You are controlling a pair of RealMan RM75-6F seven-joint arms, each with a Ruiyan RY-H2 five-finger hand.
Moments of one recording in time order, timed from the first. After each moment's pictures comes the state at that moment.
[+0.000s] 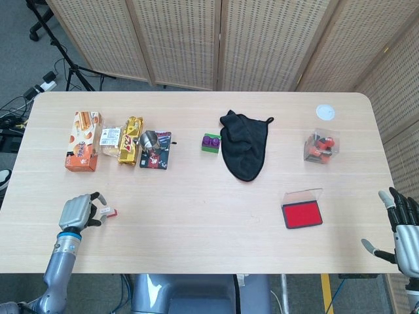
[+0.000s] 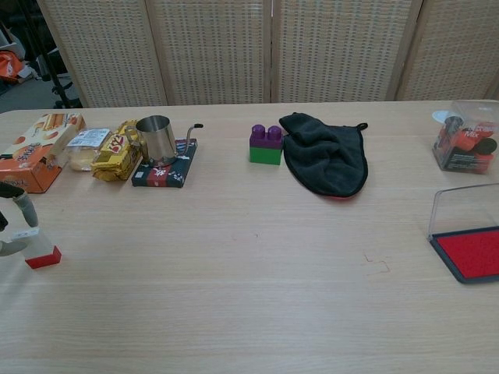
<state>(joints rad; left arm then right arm) -0.40 -1.45 -0.16 -1.70 0.79 1.15 0.42 0.00 -1.02 0.06 -1.71 -1.52 1.56 0.05</state>
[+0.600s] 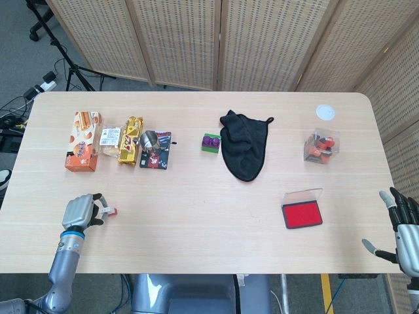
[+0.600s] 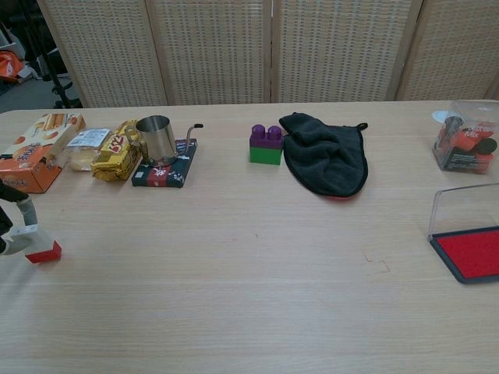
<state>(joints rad) -0.42 -1.47 -0.16 -1.69 0.74 1.16 0.43 0.01 -1.01 0.06 -1.71 -1.52 1.54 0.08</state>
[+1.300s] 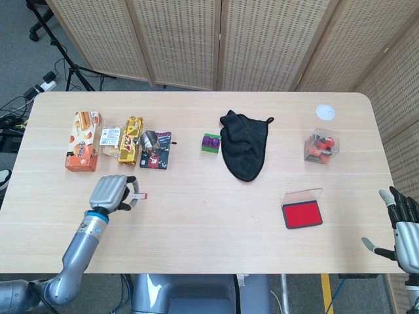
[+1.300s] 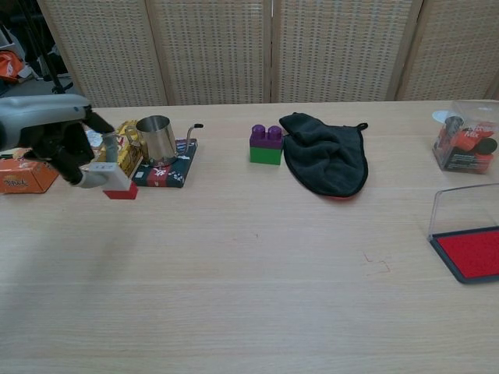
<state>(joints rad) -0.67 -1.37 -0.27 -1.95 0.64 1.12 0.68 0.02 -1.02 0.07 -1.71 -1.46 1.50 0.06</state>
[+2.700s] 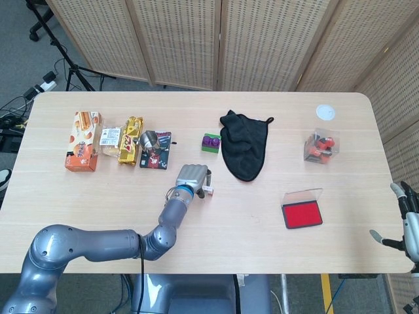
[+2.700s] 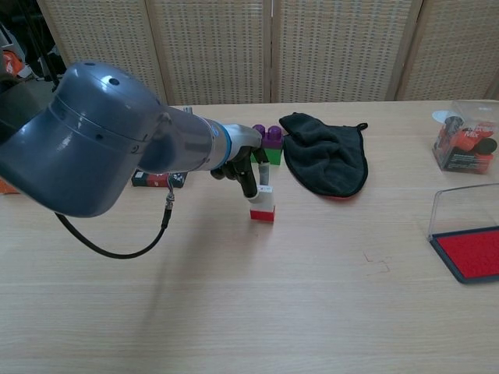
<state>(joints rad) -1.32 -1.83 -0.37 -1.26 -0.02 0.87 0.85 0.06 -1.01 0.12 -1.68 -1.32 1.39 0.11</state>
